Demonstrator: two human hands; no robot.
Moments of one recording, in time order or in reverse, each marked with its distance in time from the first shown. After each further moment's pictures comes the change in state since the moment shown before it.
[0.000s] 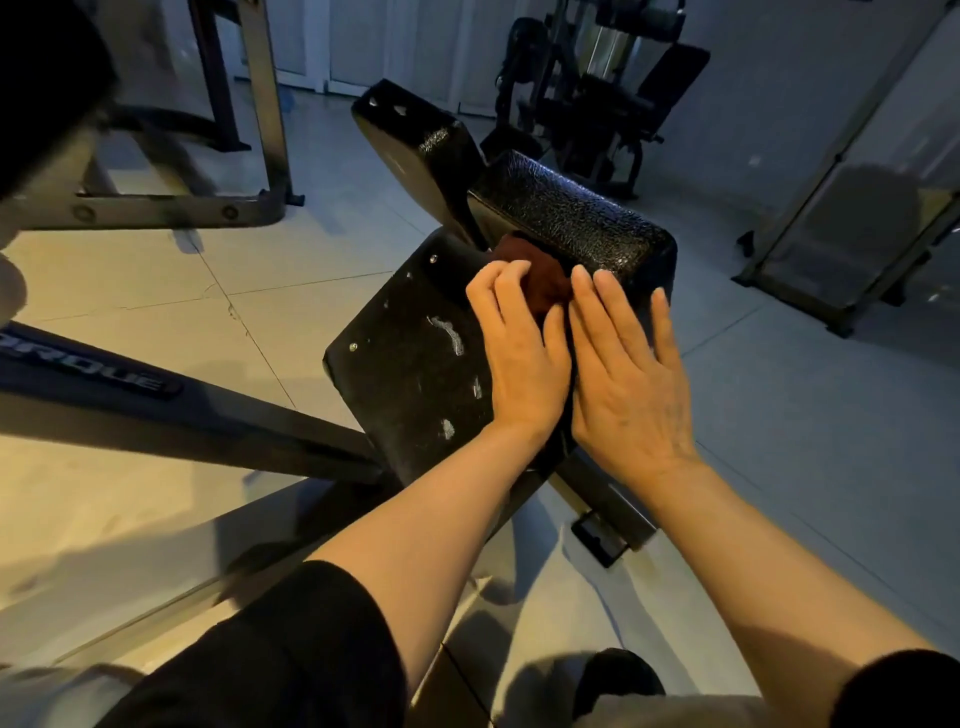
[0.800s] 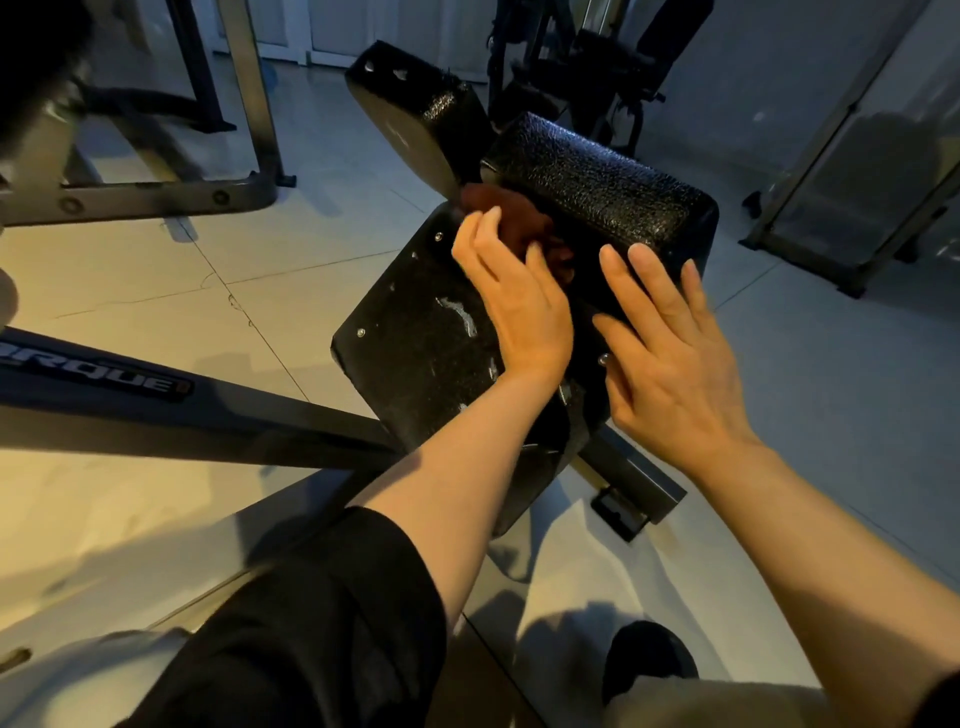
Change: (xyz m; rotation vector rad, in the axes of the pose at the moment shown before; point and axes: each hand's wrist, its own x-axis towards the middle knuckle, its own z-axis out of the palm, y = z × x) left_hand 0.024 -0.023 0.017 -0.009 0.101 -0.084; right_hand 0.001 0.006 -0.004 0.106 -0.039 -0.044
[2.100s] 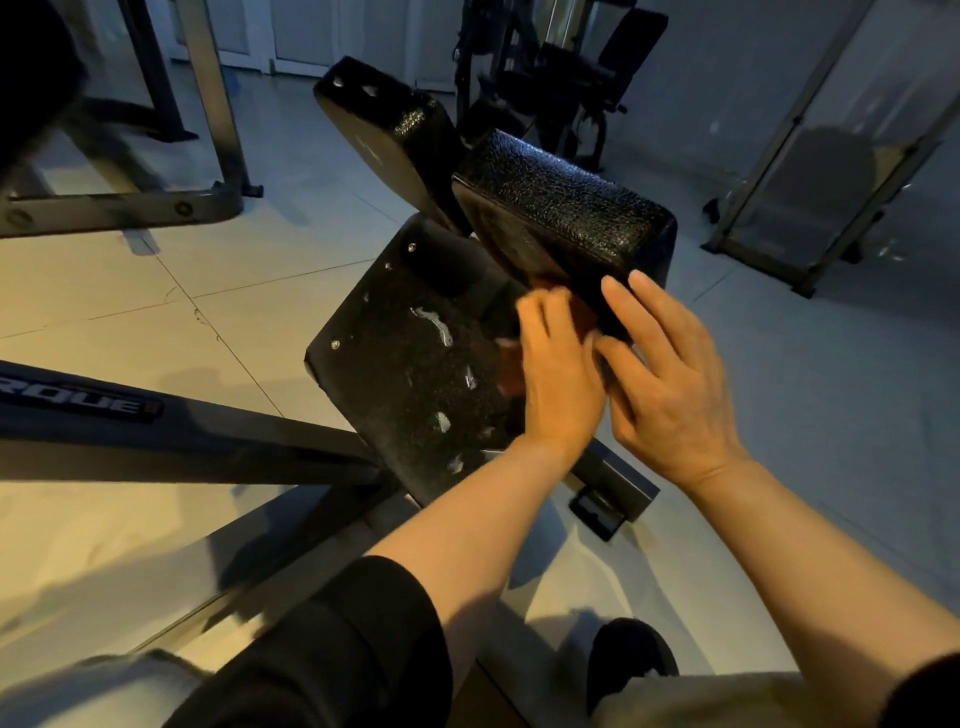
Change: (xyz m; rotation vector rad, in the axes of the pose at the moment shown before) left_hand -0.059 0.010 -0.004 -0.010 -0.411 0.077; right_hand -0.017 0.006 -0.006 0.080 0.195 0.009
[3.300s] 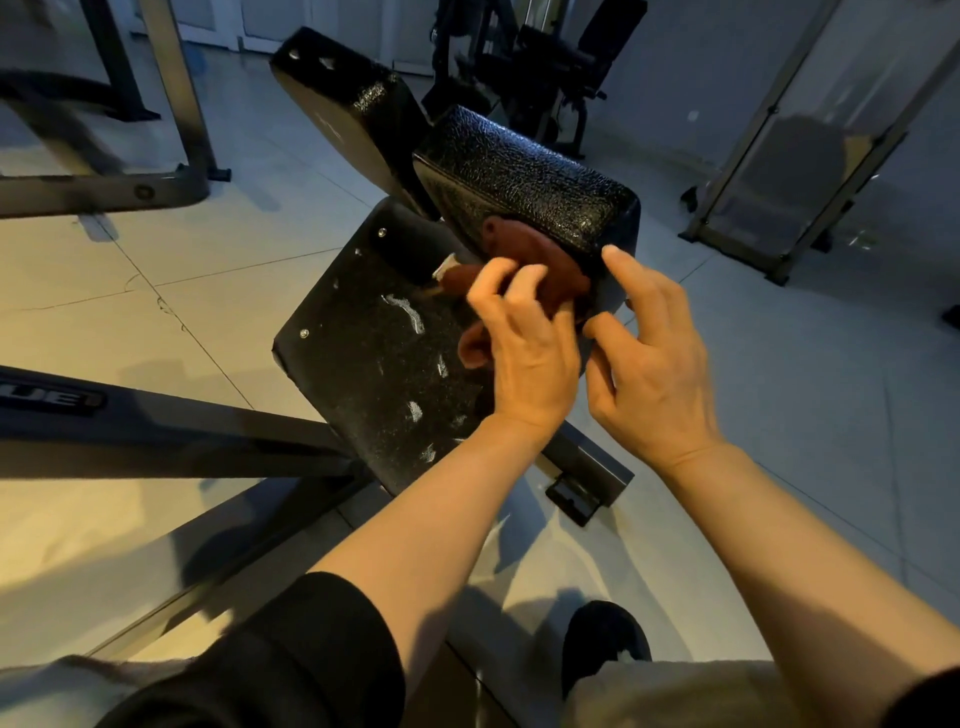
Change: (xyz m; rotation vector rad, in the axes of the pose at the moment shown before) left_hand 0.006 0.008 0.001 0.019 0.313 0.224; right_hand 0.005 0.000 -0.012 0.071 -0.070 0.170
